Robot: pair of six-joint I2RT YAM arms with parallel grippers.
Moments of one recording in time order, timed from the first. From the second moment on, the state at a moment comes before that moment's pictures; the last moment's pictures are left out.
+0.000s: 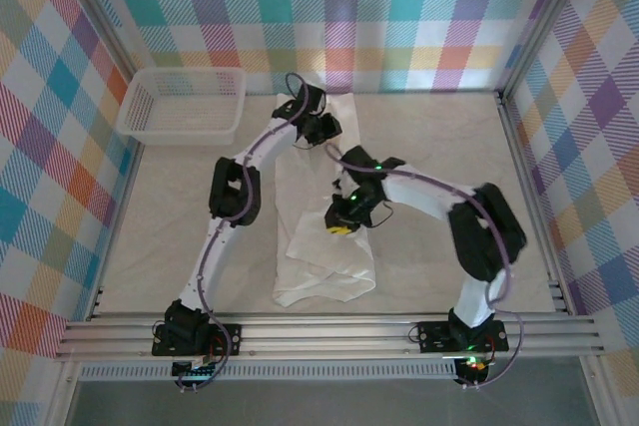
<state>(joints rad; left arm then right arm) -0.42 2.59 2.34 -0.59 0.31 -0.73 0.63 1.73 1.20 -0.72 -0.57 0.63</state>
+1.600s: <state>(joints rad) -0.67 1.15 0.48 -0.40 0.20 -1.03 0.54 1.38 0.67 -0.46 -0.69 0.75</state>
